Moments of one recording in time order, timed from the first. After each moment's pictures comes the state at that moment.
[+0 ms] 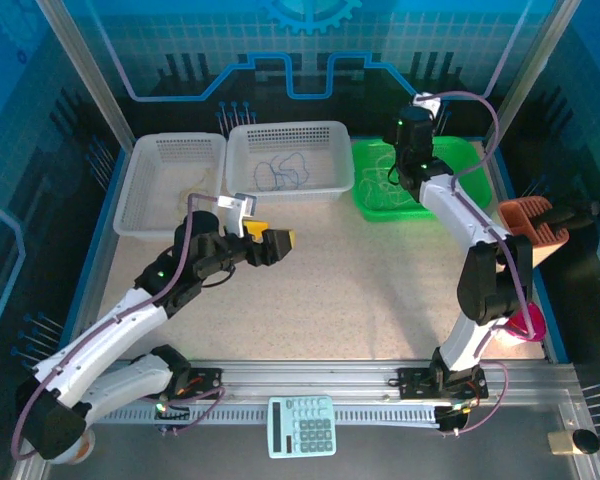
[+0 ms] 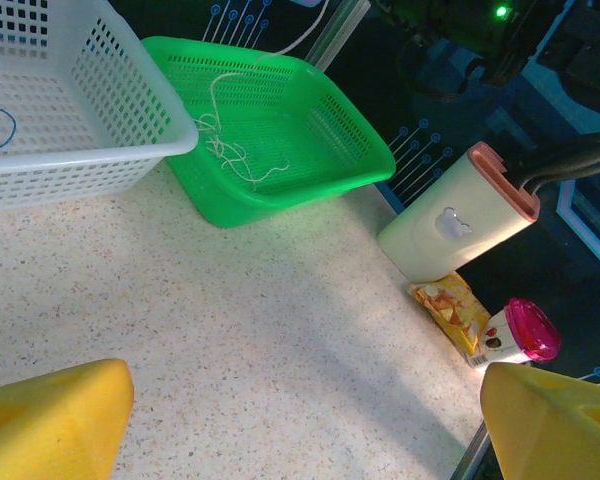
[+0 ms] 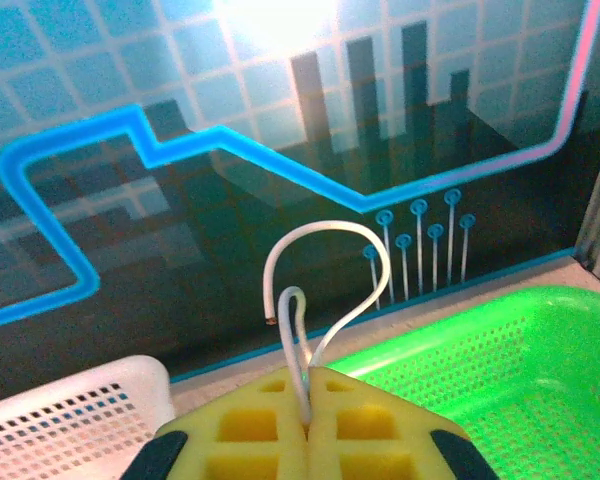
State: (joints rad) left arm -0.57 0.94 0.80 -0.16 0.26 -0.53; right arm 0.23 1.75 1.49 -0.02 0.45 0.32
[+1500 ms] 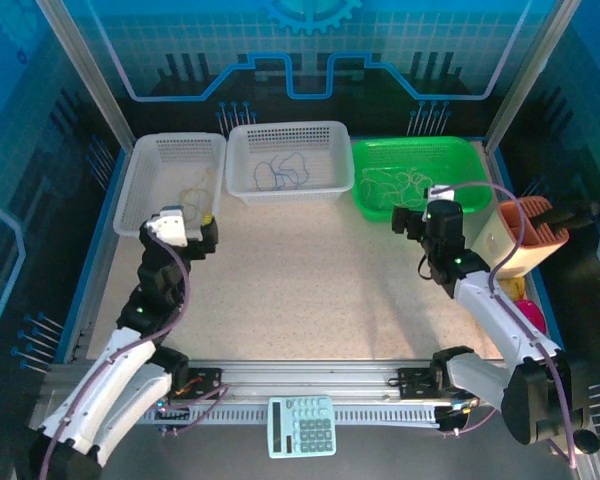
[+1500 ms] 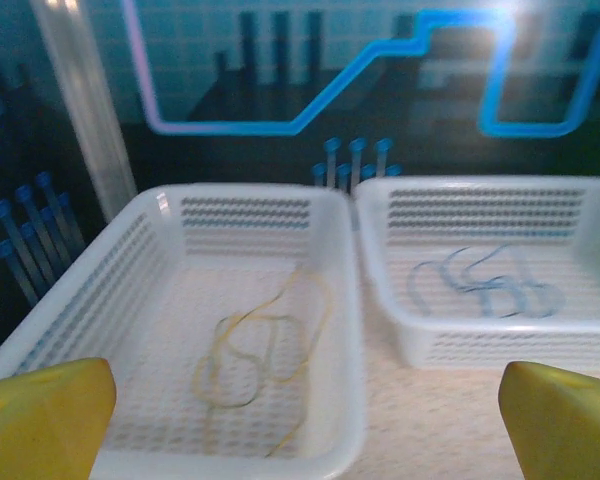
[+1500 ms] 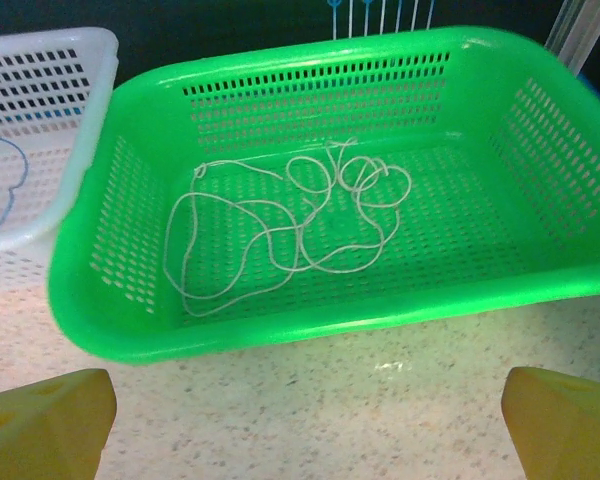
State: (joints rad) left arm -0.26 0.64 0.43 0.08 -0.44 -0.05; right arm 0.20 1.06 0.67 -0.11 0.28 0.18
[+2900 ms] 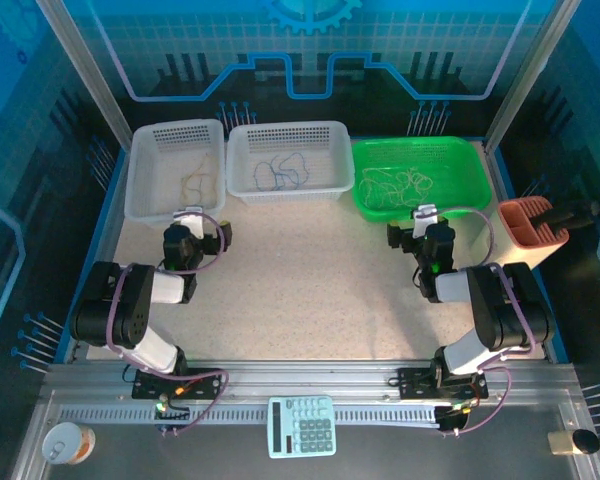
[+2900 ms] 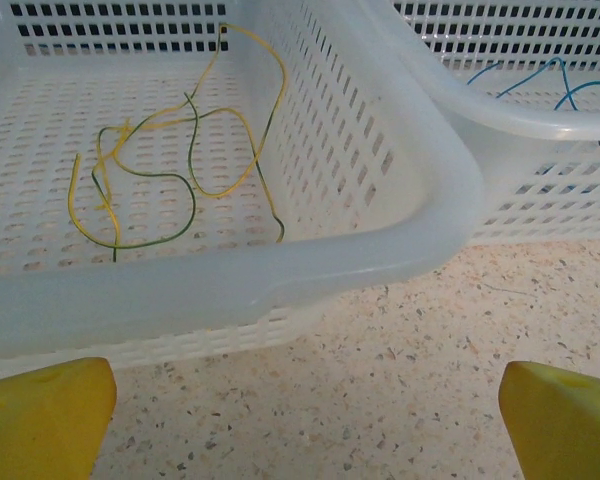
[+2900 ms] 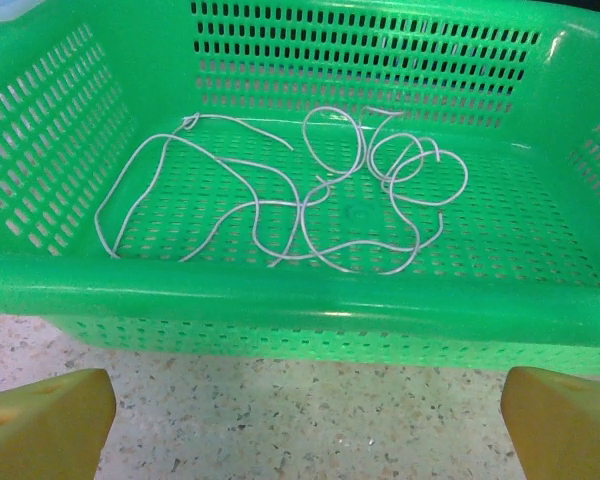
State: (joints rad) left arm 0.00 1.57 0.37 0.84 0.02 -0.07; right arm 0.08 1.55 0.39 0.81 0.07 -0.07
